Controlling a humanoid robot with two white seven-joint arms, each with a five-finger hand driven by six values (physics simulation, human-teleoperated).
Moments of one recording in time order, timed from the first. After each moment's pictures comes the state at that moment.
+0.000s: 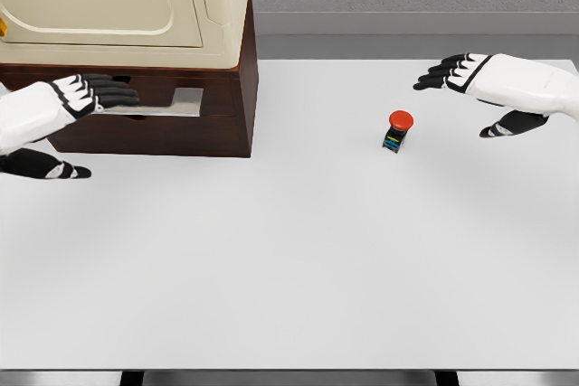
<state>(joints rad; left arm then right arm) -0.42 1.27 -0.62 -1.76 -0.05 -0.61 -0.02 -0.89 -1.09 0.97 -1.48 0.15 -0.61 0.23</state>
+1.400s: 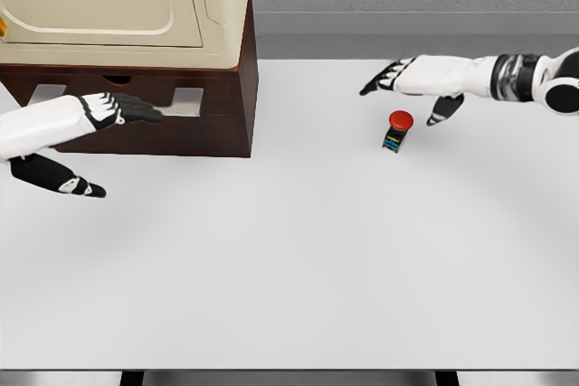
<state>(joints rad) -0.47 1.23 -0.62 -1.75 0.20 -0.61 -0.32 -1.20 -0.70 1.38 -1.01 0.23 -0.61 0.28</state>
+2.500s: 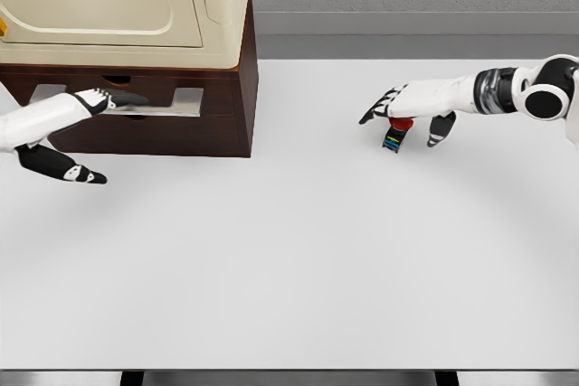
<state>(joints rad) -0.47 1.11 -0.63 -1.56 0.20 -0.61 -0.32 -1.20 -0.64 1.40 -0.96 0.24 -0.61 0.41</state>
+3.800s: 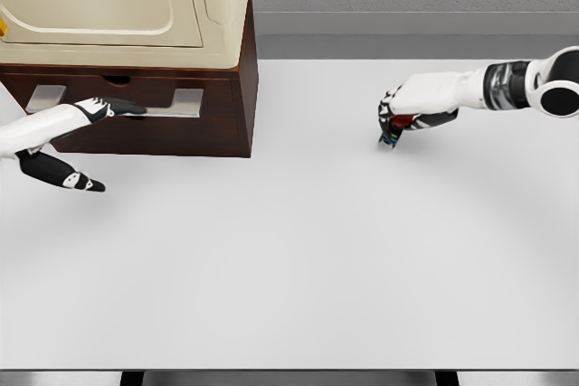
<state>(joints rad) -0.46 1.09 -0.63 -1.50 0.26 -0.61 -0.40 -1.20 -0.73 1.35 -1.12 0.26 -0.61 0.42</state>
